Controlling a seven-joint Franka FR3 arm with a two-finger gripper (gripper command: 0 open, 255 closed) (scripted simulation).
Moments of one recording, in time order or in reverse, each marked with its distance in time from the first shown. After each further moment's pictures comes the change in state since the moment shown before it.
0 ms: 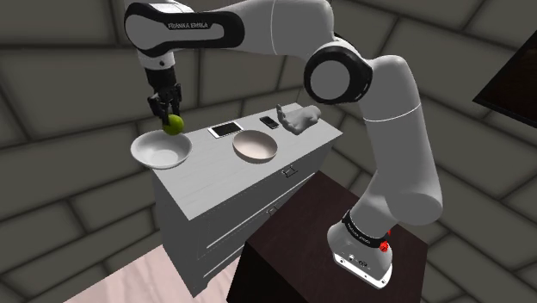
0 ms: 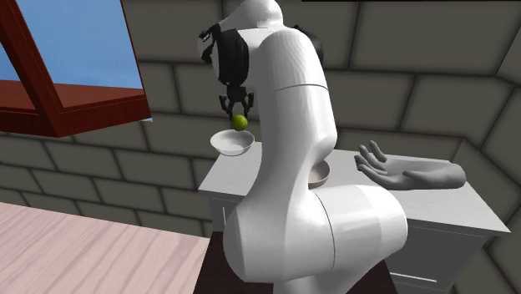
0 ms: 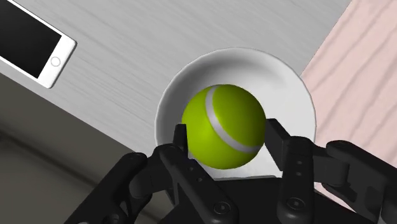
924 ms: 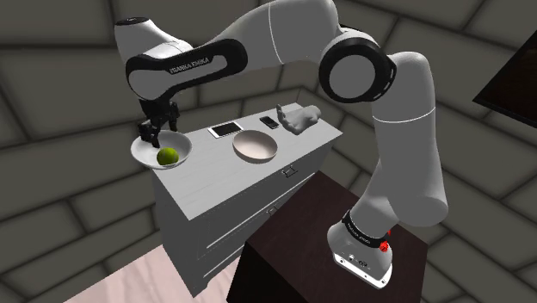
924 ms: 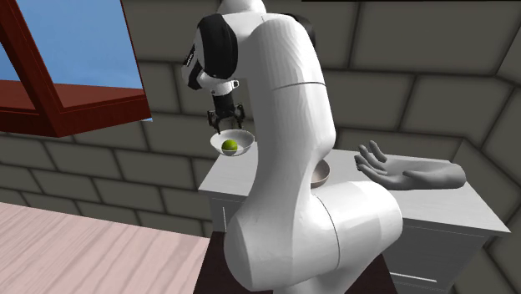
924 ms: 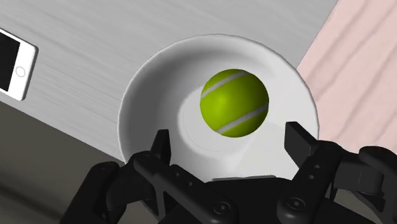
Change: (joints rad) arm 0.124 -0.105 -0.049 -0.338 -0.085 0.340 0.255
